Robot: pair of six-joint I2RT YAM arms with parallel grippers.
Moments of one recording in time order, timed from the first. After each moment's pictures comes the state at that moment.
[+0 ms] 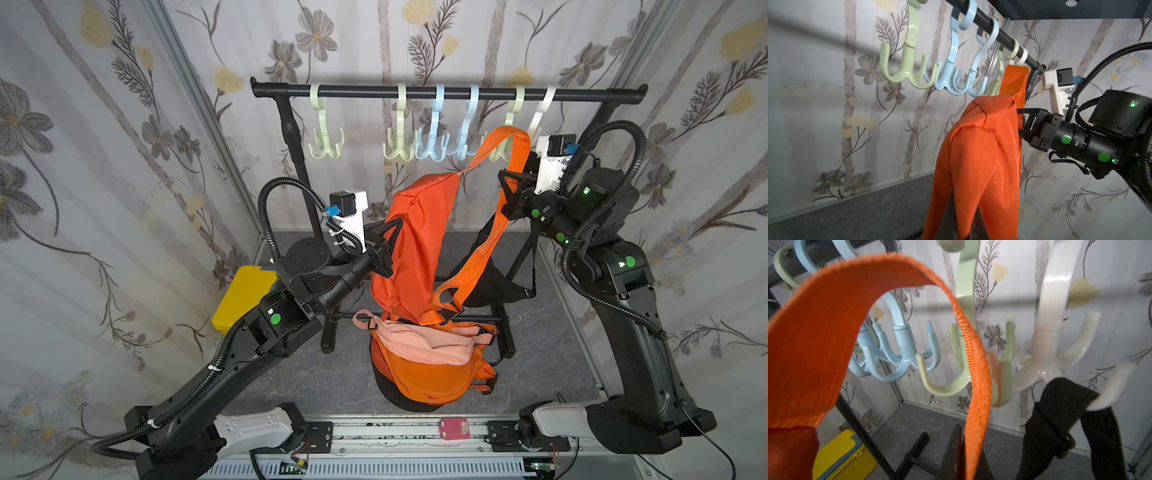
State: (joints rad) left arm -0.90 1.14 1.49 -0.21 -0.17 -0.33; right arm 0.37 1.35 1.93 -0.56 -0.06 0.14
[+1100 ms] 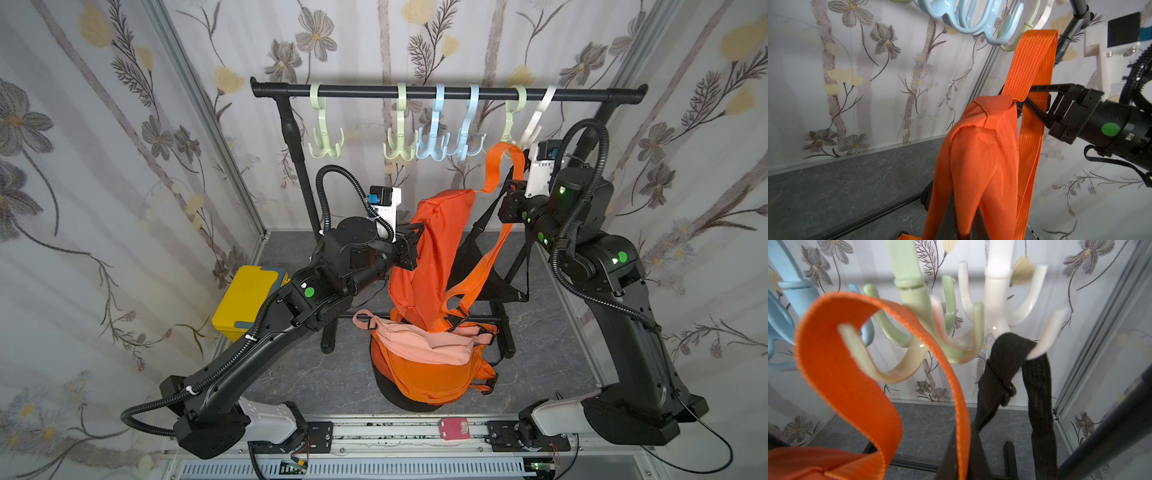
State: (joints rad) left arm -0.89 1.35 1.68 -0.41 -0.12 -0.43; right arm 0.47 1.46 2.09 -0.78 0.32 0.11
